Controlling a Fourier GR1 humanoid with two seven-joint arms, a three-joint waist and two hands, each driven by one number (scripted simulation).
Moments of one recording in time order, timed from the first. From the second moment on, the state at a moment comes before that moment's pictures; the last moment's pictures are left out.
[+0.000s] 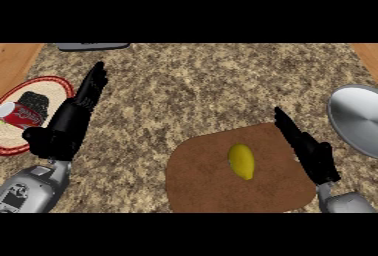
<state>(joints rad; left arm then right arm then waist) -0.29 0.47 -0.32 -1.66 0.18 0.30 0.13 -0.10 -0.40 0.28 -1.47 -0.16 -0.03 0.07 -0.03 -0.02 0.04</state>
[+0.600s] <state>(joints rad) -0.21 0.48 -0.33 -1.58 0.20 0.22 0.15 -0.17 -0.48 0.24 -1.33 0.12 -0.34 0.31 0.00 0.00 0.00</state>
